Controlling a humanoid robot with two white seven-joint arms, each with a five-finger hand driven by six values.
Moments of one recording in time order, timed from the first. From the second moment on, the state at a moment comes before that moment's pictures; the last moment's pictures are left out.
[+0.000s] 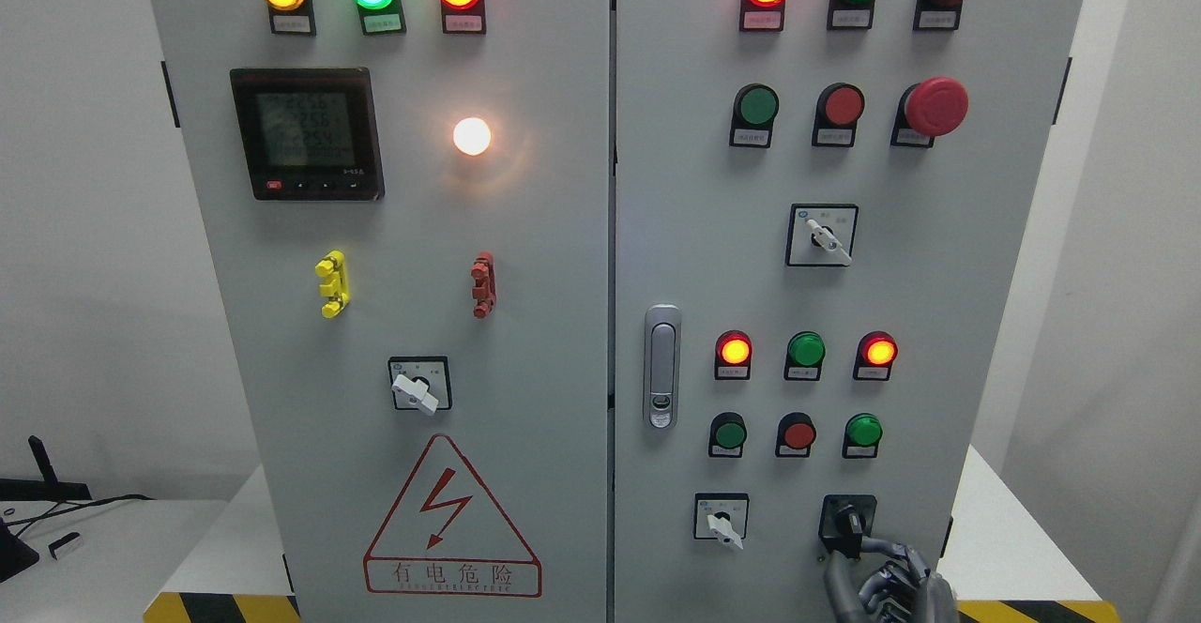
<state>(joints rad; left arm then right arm) -0.04 -0.09 0.10 0.08 0.00 -0.16 0.06 -0.18 0.10 0.02 -1.64 0.19 0.14 -0.36</state>
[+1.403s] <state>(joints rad) -0.04 -0.09 0.10 0.08 0.00 -0.16 0.06 -0.19 0.10 0.03 -1.64 0.19 0.15 -0.35</state>
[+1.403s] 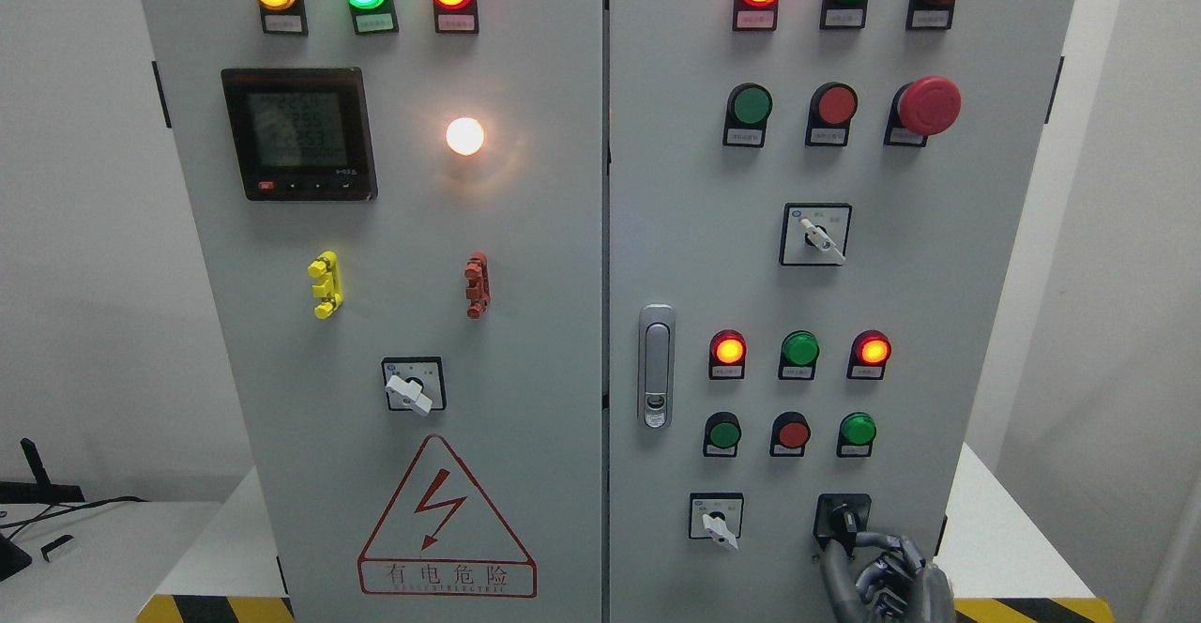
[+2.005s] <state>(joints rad) -0.04 -0.09 0.10 0.08 0.00 -0.16 0.06 -0.19 0.10 0.04 -1.64 0.19 0.15 -0.36</state>
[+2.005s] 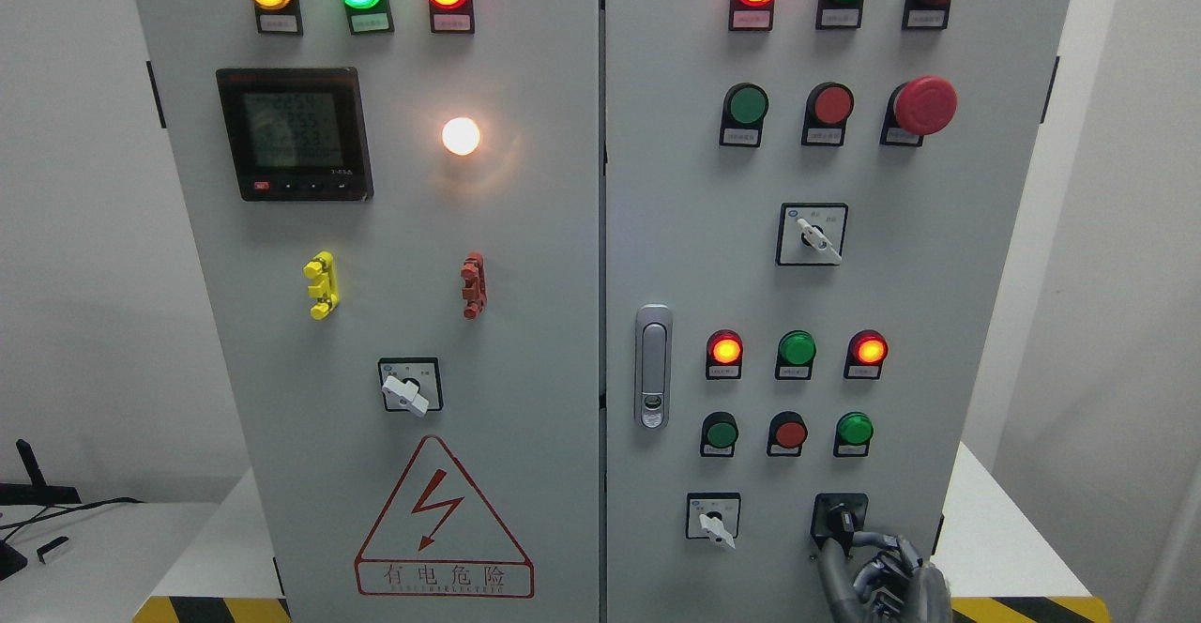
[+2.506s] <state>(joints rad) -0.04 -0.09 0.10 0.08 0.00 -0.16 0.06 -0.19 0.11 0.04 -1.64 0.19 0.15 -0.36</state>
